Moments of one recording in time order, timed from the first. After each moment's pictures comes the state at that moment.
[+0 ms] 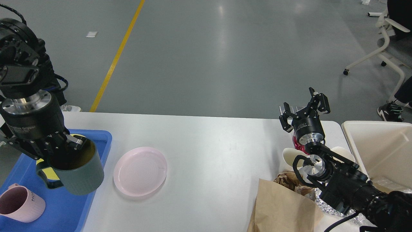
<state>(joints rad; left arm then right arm) -2.40 0.07 1.79 -1.56 0.31 -0.94 -0.52 0.68 -0.15 0.46 0.50 0.25 0.24 0.66</state>
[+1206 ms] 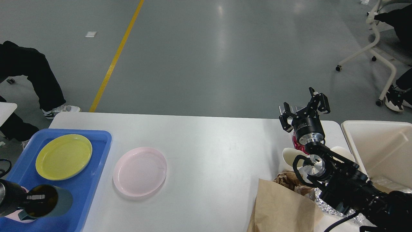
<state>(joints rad) -1.60 0.50 1.78 -1.50 0.10 0.10 -0.38 0.68 -0.15 0.46 0.50 0.25 0.24 0.66</state>
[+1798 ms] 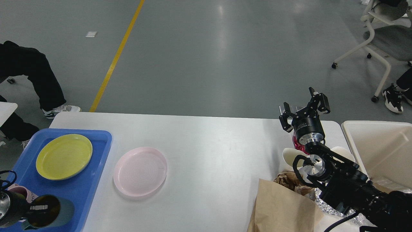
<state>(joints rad) -1.50 0.49 1.75 -1.44 0.10 0.11 -0.37 0.68 -0.15 0.46 0.50 0.25 0.24 0.66</state>
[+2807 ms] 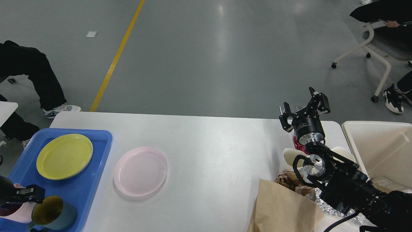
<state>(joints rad) -1.69 0.50 1.84 -1.41 0.11 -0.13 -0.38 0.68 -0.15 0.46 0.50 0.25 0.24 0.66</state>
